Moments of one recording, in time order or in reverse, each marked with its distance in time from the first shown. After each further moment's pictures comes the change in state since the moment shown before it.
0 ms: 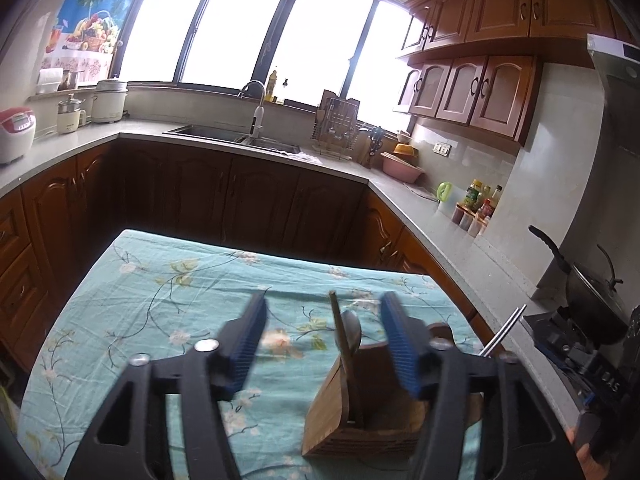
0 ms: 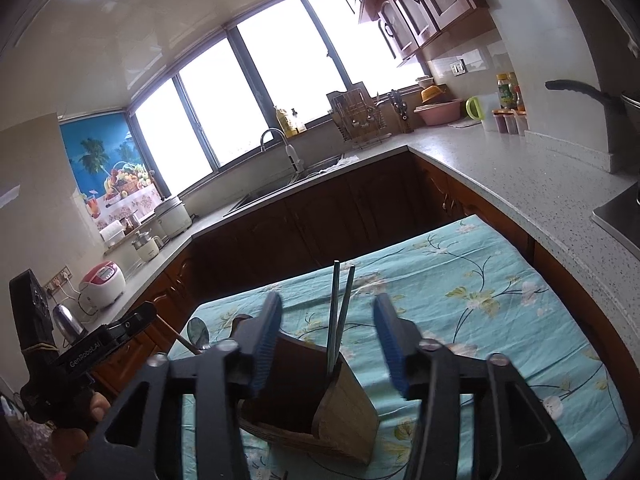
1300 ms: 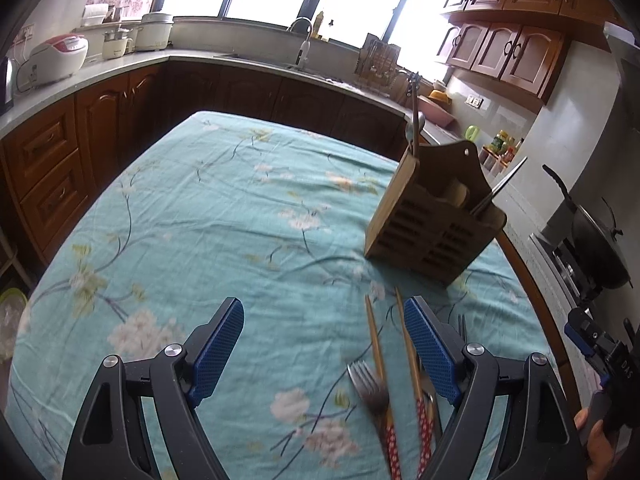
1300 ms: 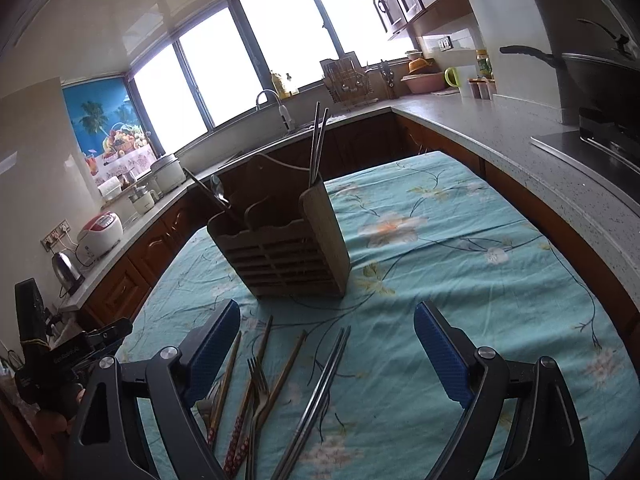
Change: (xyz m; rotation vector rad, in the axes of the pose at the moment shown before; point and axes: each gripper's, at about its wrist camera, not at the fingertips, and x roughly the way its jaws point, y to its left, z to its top) left arm -0.157 0.041 -0.113 -0.101 0.213 0.082; right arm -0.112 -0.001 -0.119 -0.039 0.121 -0.064
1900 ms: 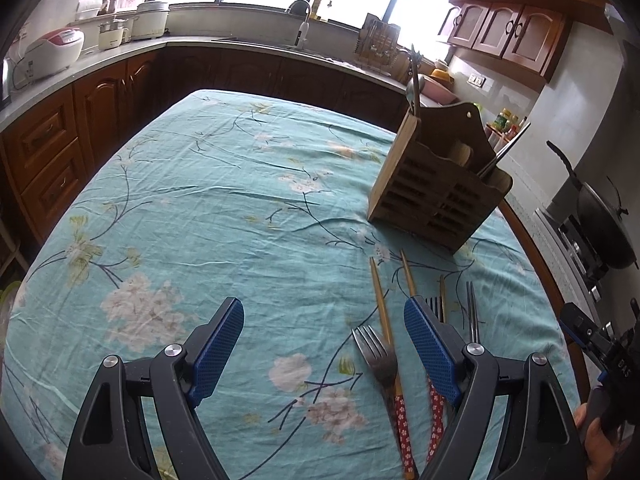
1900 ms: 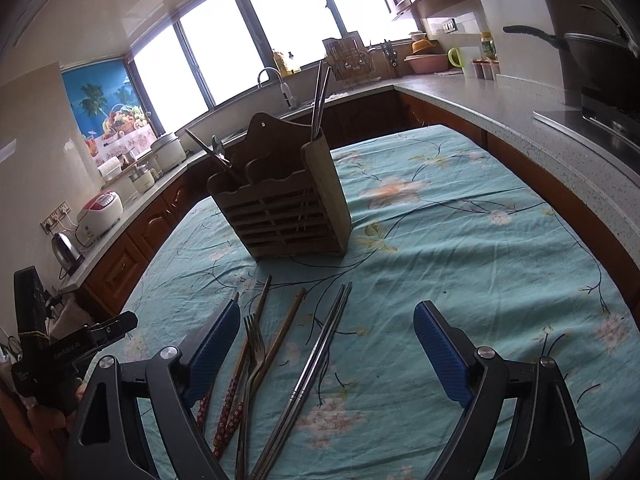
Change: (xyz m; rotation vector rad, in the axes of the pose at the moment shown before) left arm 0.011 -0.008 -0.012 0.024 0.067 0.019; right arm 0.008 0.000 -0.029 -0.011 0.078 0.000
